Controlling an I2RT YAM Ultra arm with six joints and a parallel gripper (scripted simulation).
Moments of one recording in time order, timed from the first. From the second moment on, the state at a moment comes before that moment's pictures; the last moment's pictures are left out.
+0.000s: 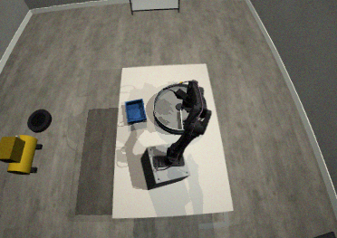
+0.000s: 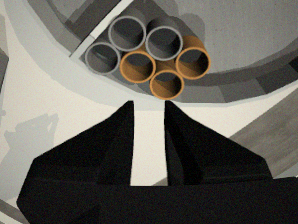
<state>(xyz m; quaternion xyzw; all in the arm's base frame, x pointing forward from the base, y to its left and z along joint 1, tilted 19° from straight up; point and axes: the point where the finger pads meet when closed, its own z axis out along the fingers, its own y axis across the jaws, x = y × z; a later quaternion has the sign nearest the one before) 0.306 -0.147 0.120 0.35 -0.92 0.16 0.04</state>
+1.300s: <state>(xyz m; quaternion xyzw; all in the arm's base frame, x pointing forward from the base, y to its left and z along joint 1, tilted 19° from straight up) 0.300 -0.205 0.066 0.33 -0.93 0.14 0.06</state>
